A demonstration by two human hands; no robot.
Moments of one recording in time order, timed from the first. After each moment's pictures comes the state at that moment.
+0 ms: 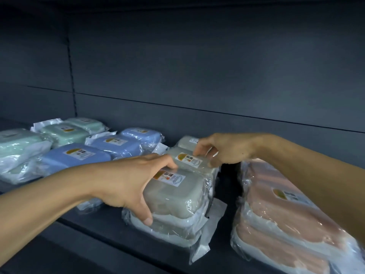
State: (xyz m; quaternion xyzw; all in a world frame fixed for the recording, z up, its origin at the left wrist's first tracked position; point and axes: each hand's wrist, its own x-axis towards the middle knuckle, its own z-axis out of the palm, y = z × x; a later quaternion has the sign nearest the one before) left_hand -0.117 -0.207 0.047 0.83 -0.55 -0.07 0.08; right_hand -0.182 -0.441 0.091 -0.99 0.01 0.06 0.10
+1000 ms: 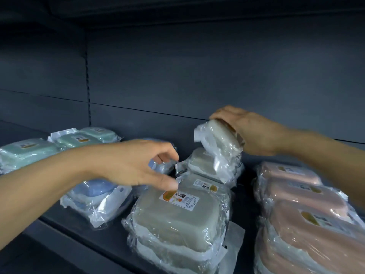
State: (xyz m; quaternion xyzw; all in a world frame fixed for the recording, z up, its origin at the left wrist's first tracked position) left_hand -0.093 -0.192 0.087 0.86 -0.49 -0.04 0.16; right_hand -0.169 -0.459 0.128 -0.97 -0.10 -0.19 -0.10
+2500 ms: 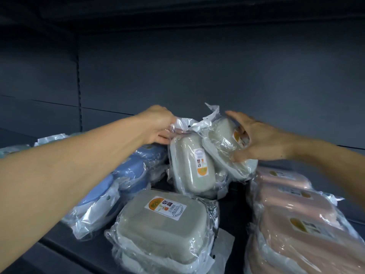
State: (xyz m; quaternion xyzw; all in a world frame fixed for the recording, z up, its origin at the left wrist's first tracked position) left_hand -0.059 -0.286 0.127 0.75 -0.24 -0.11 0.60; right_hand -0.191 -0.484 0.125 -0.98 0.07 -0.15 0.06
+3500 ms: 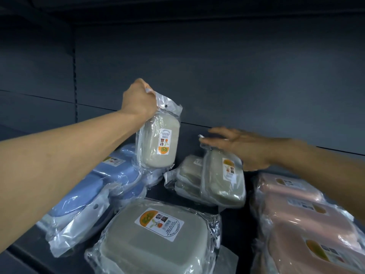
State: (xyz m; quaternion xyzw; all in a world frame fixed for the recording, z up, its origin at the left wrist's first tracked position) left_hand 0.015 -0.291 0.134 0.76 -0.19 0.27 0.56; right_hand -0.138 -0.502 0.114 -0.96 -0.08 -0.03 -0.25
